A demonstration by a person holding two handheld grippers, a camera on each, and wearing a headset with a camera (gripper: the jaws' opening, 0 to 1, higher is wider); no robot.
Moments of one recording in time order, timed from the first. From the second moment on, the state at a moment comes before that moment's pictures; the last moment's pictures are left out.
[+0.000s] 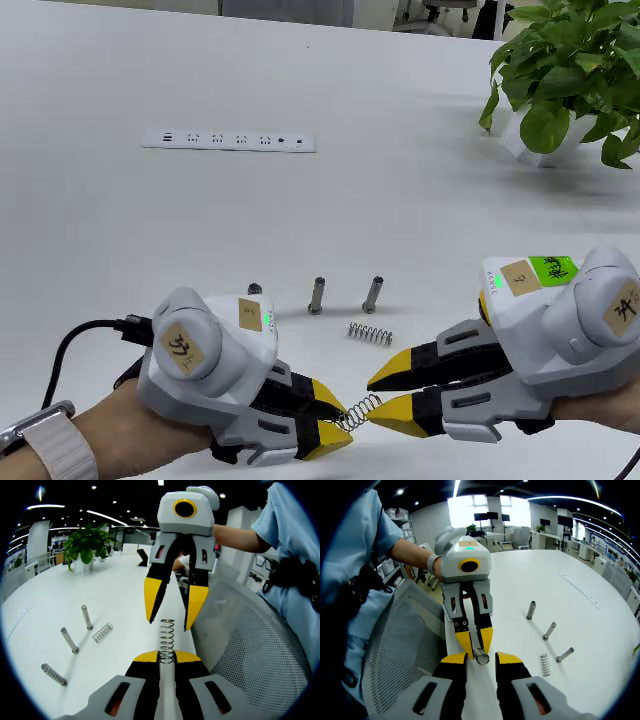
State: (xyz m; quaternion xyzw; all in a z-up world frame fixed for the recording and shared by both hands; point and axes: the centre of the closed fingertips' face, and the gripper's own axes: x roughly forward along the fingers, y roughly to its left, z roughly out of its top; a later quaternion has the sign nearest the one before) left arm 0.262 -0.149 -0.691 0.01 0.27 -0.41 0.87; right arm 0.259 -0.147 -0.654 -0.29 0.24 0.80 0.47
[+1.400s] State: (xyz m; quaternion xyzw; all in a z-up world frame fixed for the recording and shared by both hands) left arm 0.266 -0.163 -0.680 0.01 0.23 -0.40 0.88; right arm 0.250 -0.151 -0.671 -0.33 0.30 0.81 0.38
